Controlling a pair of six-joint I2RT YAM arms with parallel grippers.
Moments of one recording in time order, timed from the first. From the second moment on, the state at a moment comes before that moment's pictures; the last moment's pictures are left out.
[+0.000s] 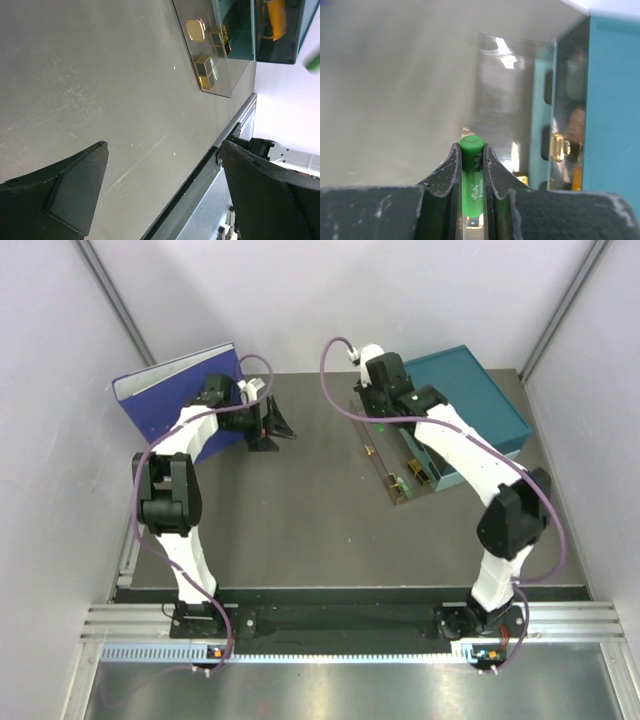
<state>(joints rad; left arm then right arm) -0.04 1.96 1.60 -0.67 0.90 -0.27 0.61 1.77 1.76 -0.62 0.23 -0.03</state>
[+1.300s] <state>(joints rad) -0.37 2.28 1.82 -0.25 0.89 -0.57 0.27 1.93 1.83 -0.60 0.12 0.01</state>
